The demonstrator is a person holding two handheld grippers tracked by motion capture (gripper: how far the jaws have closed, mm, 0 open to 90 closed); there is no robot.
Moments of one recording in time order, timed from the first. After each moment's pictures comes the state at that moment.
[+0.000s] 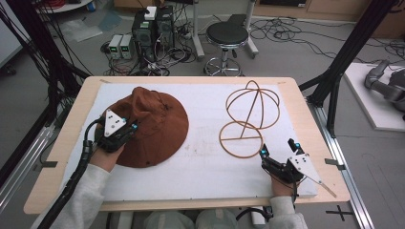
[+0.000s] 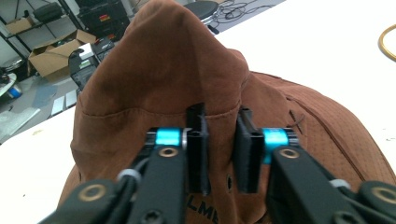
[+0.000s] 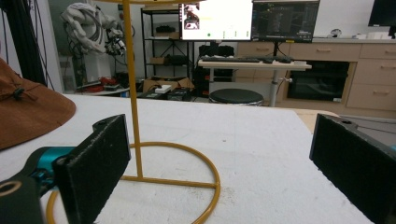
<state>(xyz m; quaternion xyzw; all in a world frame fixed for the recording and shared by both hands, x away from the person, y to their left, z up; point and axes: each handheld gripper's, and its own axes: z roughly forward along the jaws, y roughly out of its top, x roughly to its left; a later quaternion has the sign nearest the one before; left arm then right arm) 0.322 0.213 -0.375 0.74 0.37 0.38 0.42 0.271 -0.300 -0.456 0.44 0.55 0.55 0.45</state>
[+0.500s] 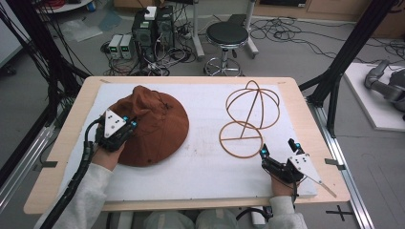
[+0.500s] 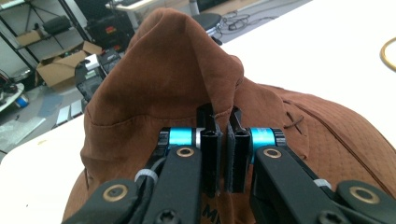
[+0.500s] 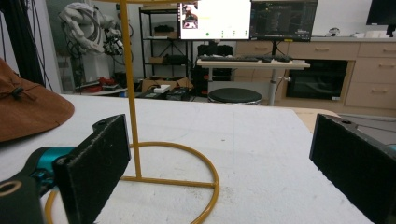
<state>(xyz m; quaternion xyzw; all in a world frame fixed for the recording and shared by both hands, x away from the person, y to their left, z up) 0.324 0.211 -0.372 0.72 0.36 0.39 0.44 0.272 -0.300 -0.456 0.45 0.55 0.55 0.44</state>
